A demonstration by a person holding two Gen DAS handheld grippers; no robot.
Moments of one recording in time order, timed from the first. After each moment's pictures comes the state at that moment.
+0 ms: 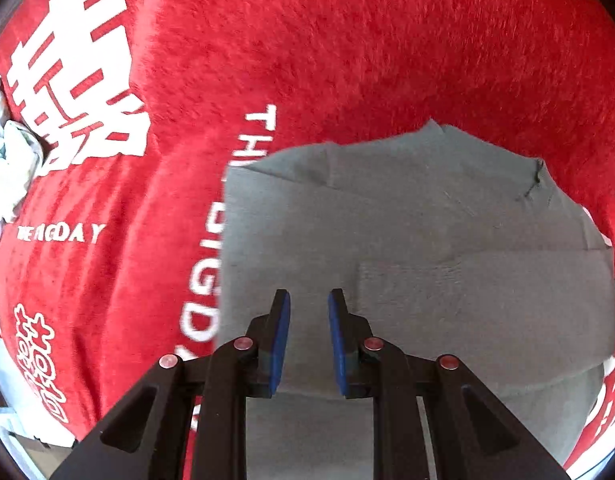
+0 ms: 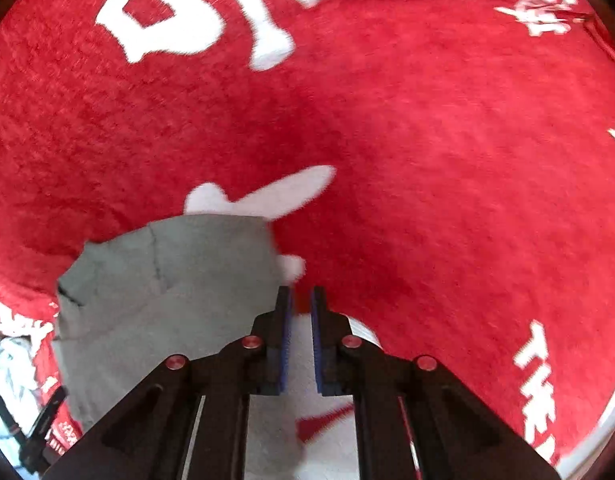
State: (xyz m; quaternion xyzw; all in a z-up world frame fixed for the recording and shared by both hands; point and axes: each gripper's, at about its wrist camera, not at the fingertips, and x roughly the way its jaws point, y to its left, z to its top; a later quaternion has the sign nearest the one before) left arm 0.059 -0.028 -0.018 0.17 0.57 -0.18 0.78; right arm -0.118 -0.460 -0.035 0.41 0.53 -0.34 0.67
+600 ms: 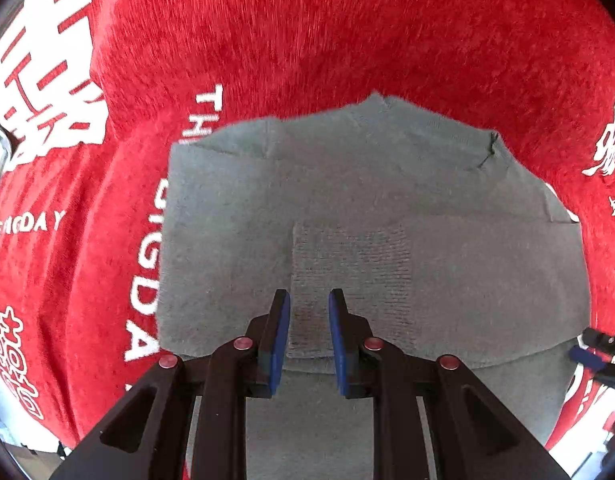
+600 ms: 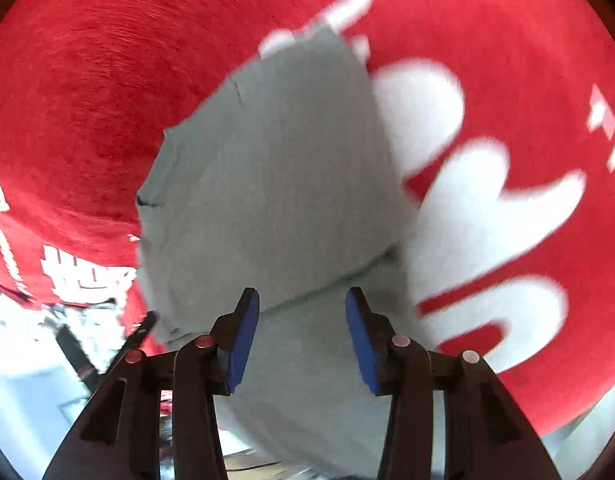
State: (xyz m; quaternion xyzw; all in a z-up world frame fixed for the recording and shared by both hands) left arm 0.037 -0.044 -0.031 0.15 0.60 -0.23 0.75; right arm -0.156 -0.363 -0.040 0.60 0.50 -0.20 0.59
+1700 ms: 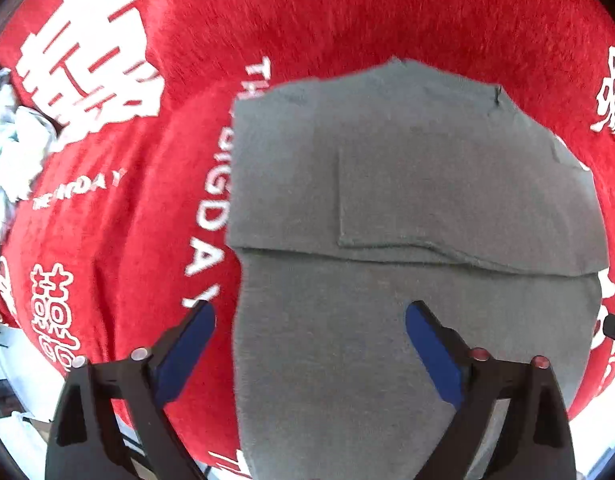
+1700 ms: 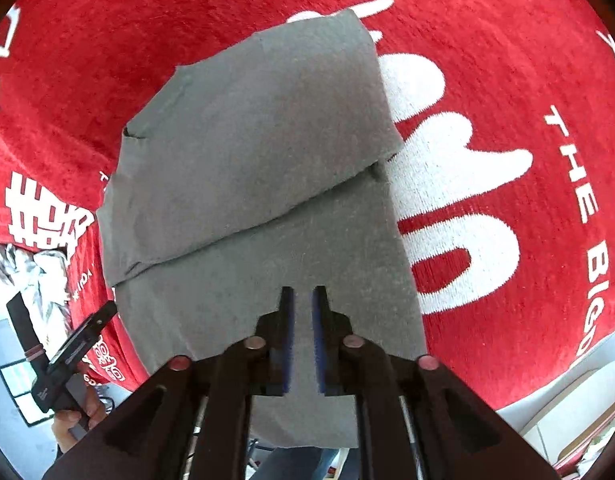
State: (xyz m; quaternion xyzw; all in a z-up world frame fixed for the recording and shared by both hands) left arm -0.022 0.000 0.007 0.20 0.59 -0.18 0.76; right arm -0.135 -0.303 -0.001 0.46 0.58 -0.22 0.63
